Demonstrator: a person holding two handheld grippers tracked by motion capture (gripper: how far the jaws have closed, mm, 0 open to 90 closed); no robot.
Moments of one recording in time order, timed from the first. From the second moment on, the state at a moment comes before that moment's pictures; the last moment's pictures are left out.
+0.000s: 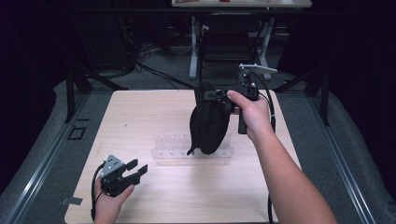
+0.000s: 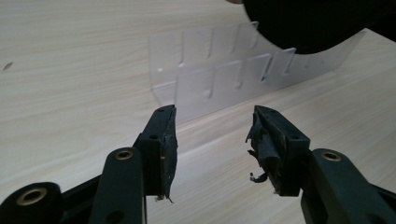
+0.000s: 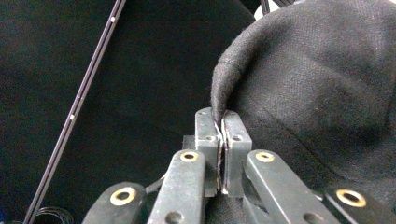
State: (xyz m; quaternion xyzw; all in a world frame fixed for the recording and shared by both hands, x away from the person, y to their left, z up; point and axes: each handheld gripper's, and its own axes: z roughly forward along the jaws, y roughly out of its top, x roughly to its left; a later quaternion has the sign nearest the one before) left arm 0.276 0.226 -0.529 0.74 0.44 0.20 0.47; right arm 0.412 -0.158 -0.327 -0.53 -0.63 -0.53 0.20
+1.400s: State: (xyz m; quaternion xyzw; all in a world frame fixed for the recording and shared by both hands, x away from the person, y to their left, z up) left arm 0.305 0.104 -0.496 0.79 0.33 0.18 0.49; right arm 0.416 -0.131 -0.339 -0.52 -0.61 -0.55 0.23
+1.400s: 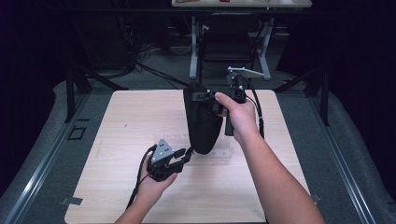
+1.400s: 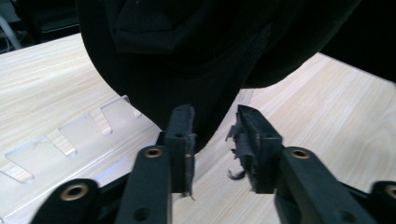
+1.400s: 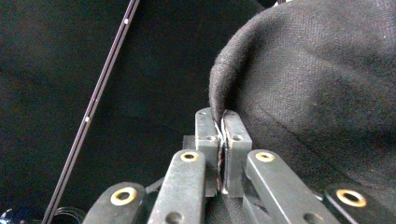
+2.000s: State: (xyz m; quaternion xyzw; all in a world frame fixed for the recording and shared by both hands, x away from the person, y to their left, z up) left arm 0.302 0.102 -0.499 0.80 0.32 0.21 0.46; right arm 0.412 -0.129 -0.334 -0.51 -0.62 -0.55 0.22
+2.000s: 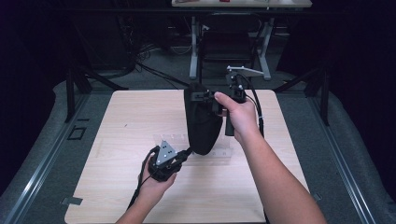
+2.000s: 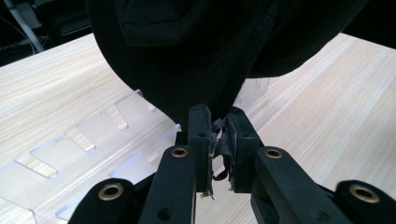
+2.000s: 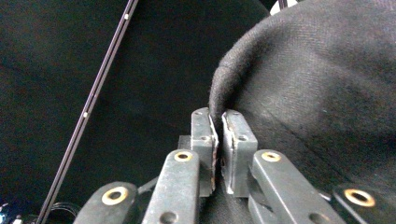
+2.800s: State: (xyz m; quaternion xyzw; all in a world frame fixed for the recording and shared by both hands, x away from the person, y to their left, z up) left arm 0.304 0.115 -0.516 0.81 0.34 0.23 0.41; right arm 0.401 -0.167 -0.313 -0.52 -0.62 -0.56 0.19
